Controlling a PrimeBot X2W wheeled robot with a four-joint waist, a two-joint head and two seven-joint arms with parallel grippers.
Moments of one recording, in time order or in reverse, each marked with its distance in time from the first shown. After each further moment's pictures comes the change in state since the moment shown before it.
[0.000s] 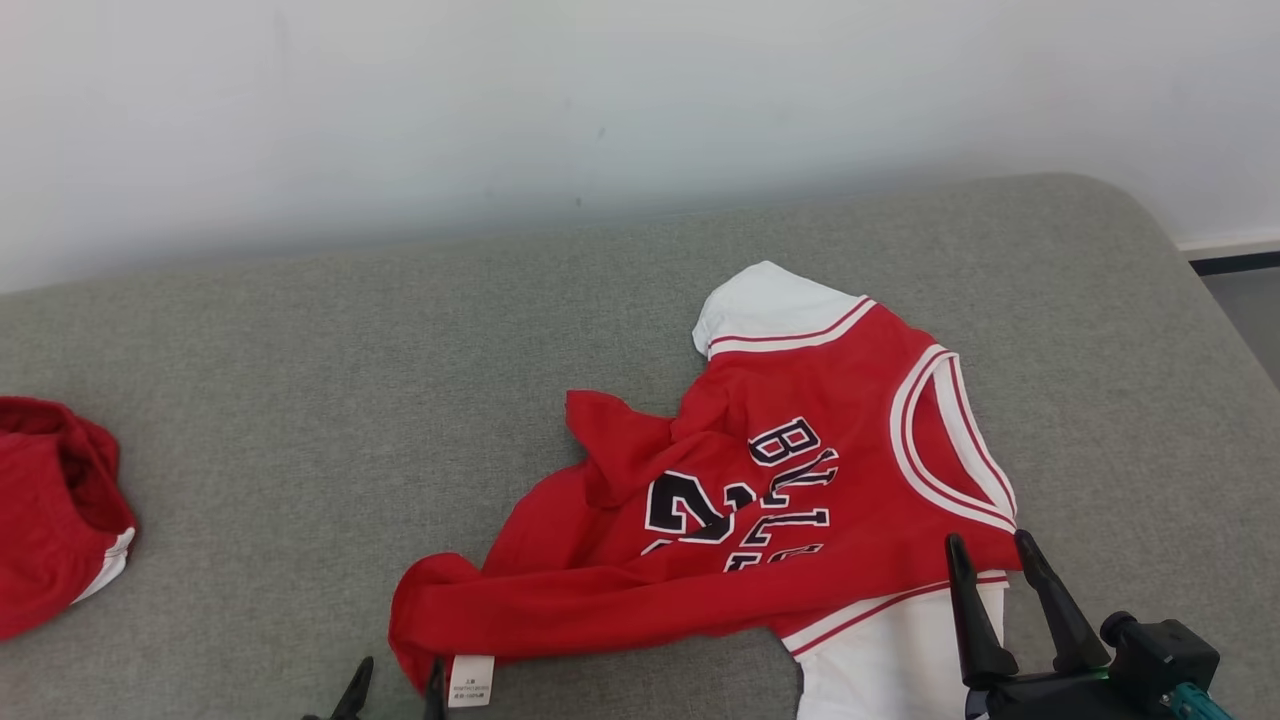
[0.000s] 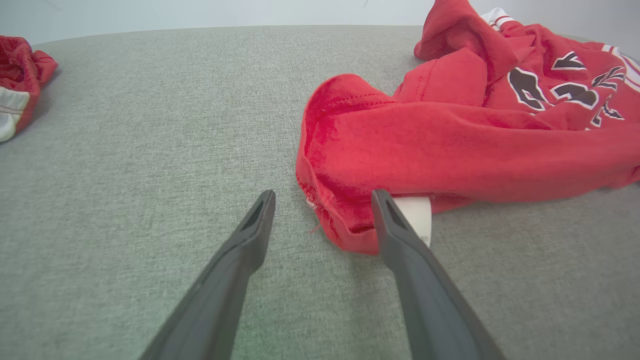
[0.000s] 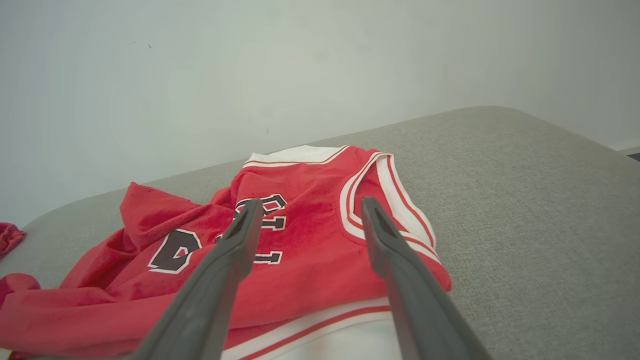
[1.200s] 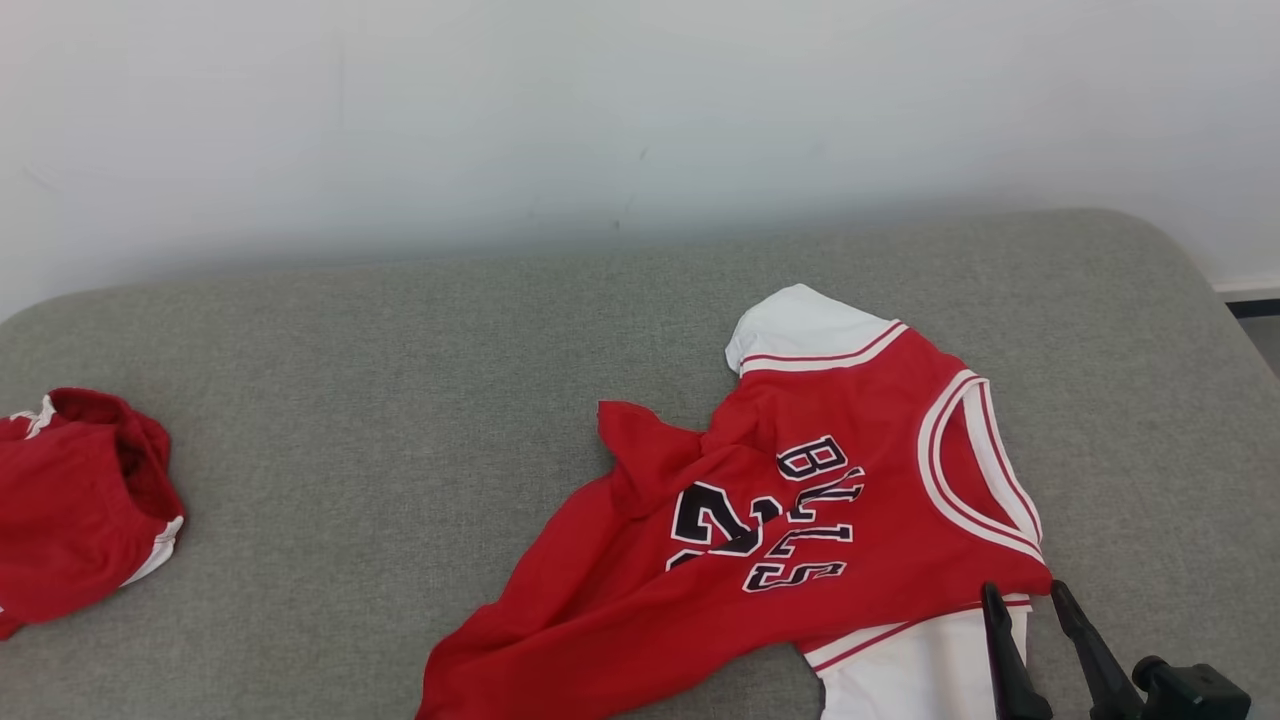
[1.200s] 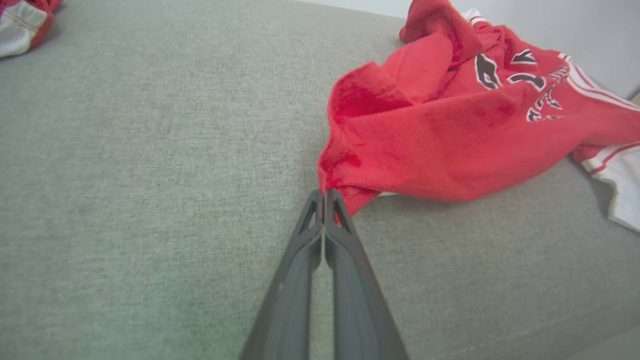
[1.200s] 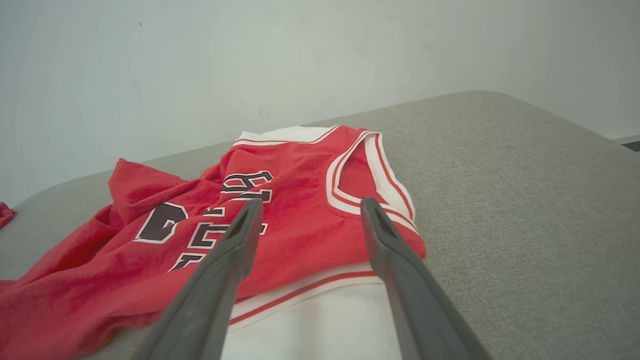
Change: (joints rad) left arm 0.154 0.035 -0.040 -0.088 -0.117 -0.085 0.000; right arm 0.069 -0.024 -0.036 0.019 0.007 0.000 0.000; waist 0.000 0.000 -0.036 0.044
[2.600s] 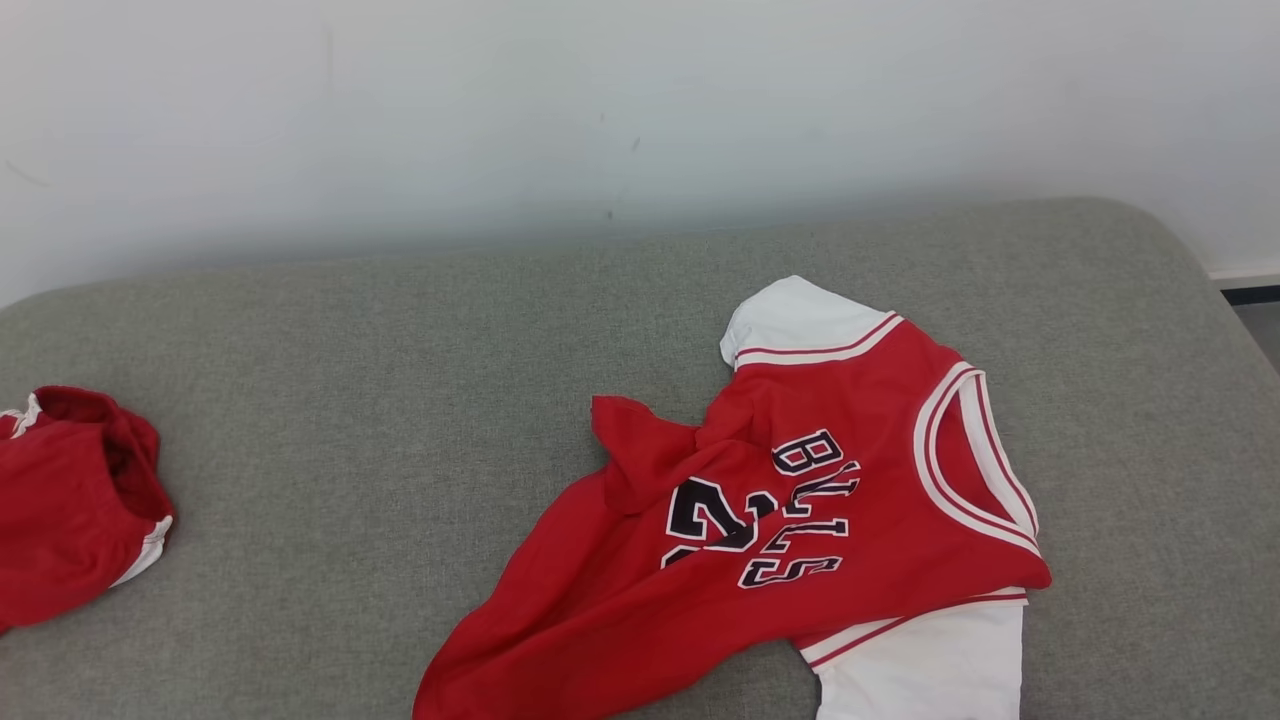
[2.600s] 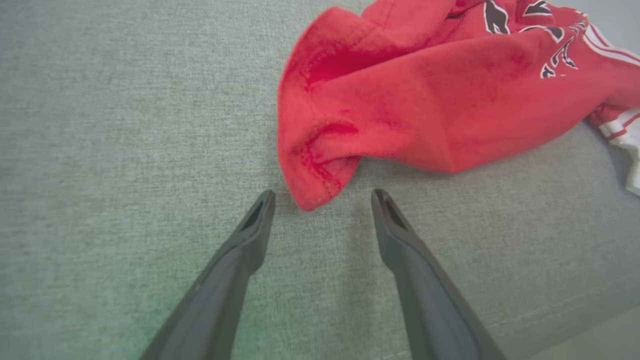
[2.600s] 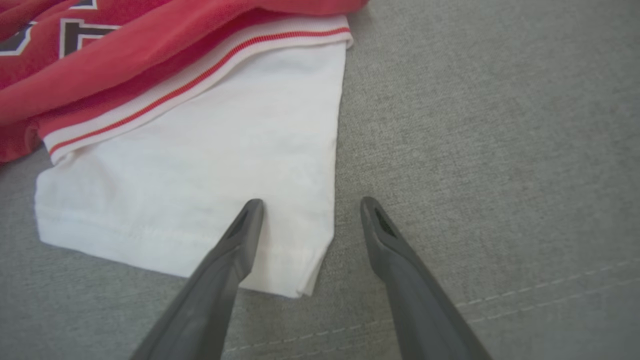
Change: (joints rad) left arm -0.052 -0.050 -0.001 0.120 0.046 -0.002 0.000; right arm -0.012 -0.002 0.068 0.375 0.058 0.000 0.028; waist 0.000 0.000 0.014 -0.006
